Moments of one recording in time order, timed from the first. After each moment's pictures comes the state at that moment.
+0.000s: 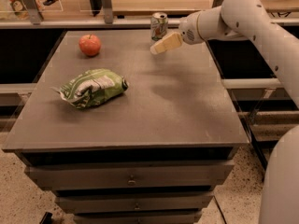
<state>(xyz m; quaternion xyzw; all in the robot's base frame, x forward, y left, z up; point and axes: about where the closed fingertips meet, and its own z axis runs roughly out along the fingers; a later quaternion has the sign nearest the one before) 0.783 -0.073 0.893 -0.42 0.74 0.18 0.49</state>
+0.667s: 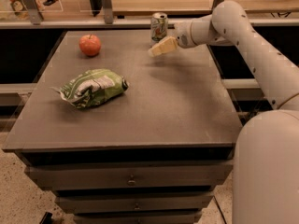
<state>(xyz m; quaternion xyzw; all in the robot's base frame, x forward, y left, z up) 0.826 -0.067 0.854 -0.42 0.74 0.20 0.49</state>
